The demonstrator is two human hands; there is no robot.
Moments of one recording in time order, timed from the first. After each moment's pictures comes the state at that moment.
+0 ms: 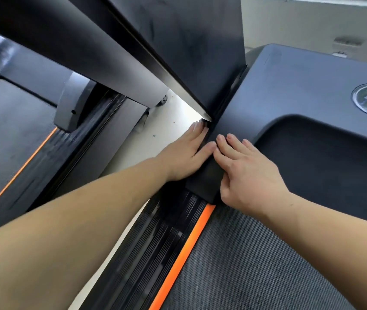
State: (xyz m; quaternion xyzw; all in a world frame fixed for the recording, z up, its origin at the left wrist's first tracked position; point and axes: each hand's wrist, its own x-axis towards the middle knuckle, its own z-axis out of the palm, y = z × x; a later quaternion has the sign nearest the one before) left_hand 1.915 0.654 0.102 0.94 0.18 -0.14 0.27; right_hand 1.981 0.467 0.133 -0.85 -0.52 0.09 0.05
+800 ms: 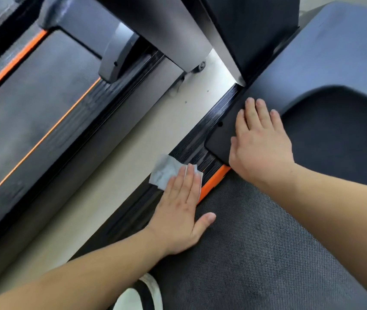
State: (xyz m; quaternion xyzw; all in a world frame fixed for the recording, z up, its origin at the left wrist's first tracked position) left_hand 1.733 0.499 0.094 0.94 0.26 -0.20 0.10; right_hand 1.967 0.465 0.127 -0.85 -0.51 0.07 0.00
